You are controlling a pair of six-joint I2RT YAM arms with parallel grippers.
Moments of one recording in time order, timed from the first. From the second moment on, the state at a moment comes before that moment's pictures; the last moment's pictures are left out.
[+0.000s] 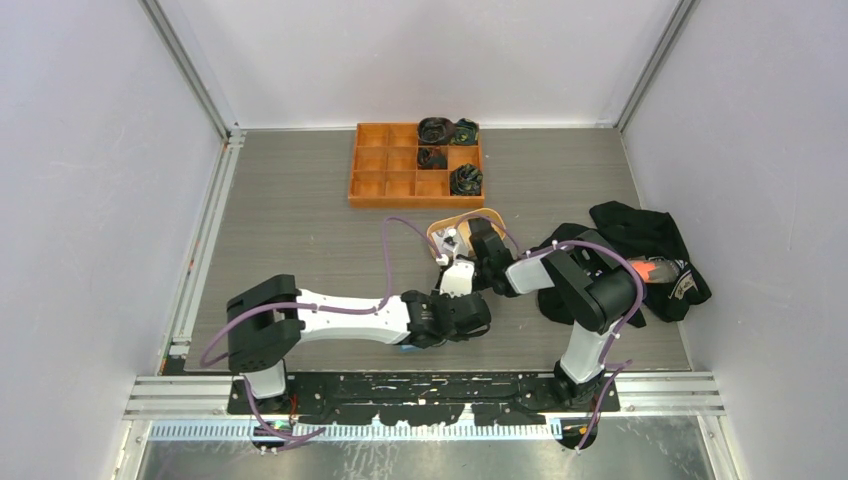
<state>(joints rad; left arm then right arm) -1.33 1.75 1.15 -0.41 -0.47 -0.97 0.54 1.77 0.62 0.32 -0.86 0.67</state>
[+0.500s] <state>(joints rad) -1.33 1.78 1.15 -0.44 -0.50 -0.97 0.54 1.79 0.66 0.27 -0.87 0.64</state>
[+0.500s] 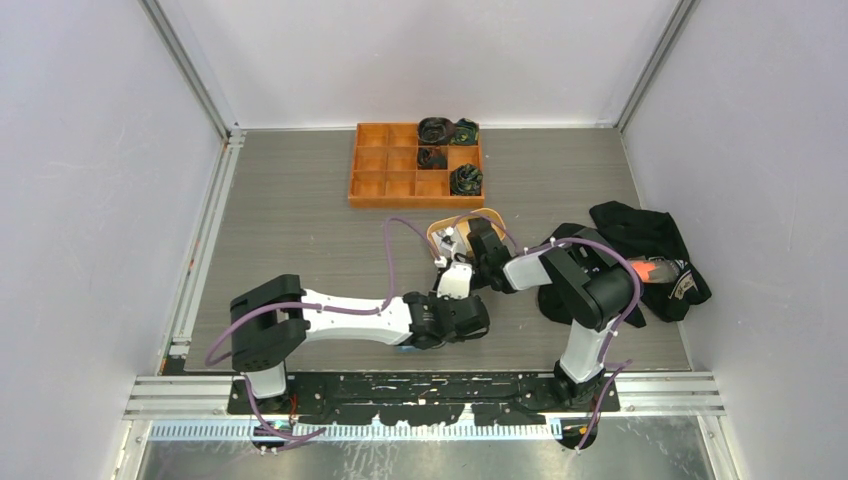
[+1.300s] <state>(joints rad) -1.33 1.74 1.04 -0.35 -0.48 -0.90 0.54 1.81 0.68 0.23 -0.88 0.62</state>
